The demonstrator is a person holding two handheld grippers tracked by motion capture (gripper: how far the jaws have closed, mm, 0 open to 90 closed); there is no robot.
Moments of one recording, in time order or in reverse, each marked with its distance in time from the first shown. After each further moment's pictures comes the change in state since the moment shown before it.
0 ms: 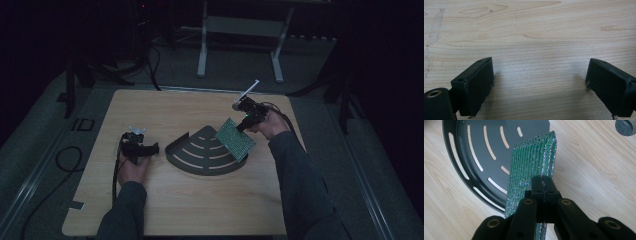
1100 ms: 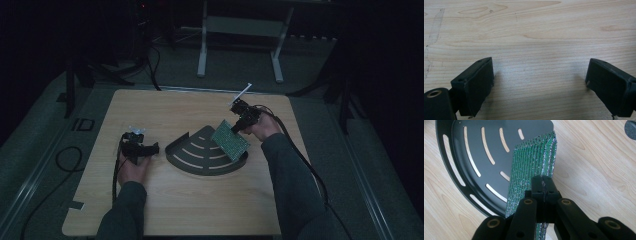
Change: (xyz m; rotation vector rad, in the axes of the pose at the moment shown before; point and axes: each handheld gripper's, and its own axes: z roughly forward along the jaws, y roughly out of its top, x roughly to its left) left arm 0.000 0.000 0.000 0.001 0.000 0.001; right arm 0.005 0.008 0.022 0.002 -0.004 -0.007
